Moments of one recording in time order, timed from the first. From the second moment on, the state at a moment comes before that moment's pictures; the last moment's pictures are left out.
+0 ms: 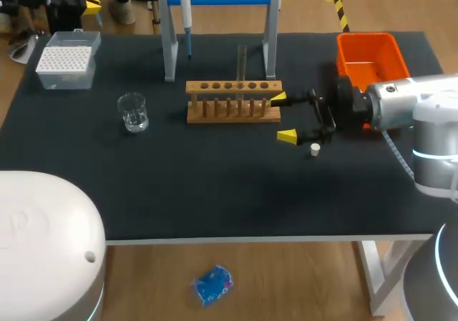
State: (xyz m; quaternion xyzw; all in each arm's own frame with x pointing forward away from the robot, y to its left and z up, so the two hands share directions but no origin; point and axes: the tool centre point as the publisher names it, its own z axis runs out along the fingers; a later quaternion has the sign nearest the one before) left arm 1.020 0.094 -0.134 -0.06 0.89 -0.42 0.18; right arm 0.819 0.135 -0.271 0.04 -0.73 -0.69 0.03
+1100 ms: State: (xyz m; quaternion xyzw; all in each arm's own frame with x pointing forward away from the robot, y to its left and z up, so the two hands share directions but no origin) left arm 0.964 -0.035 -0.128 -0.07 0.90 -0.43 0.05; right arm 0.818 0.135 -0.271 0.04 -0.73 -0.69 0.03
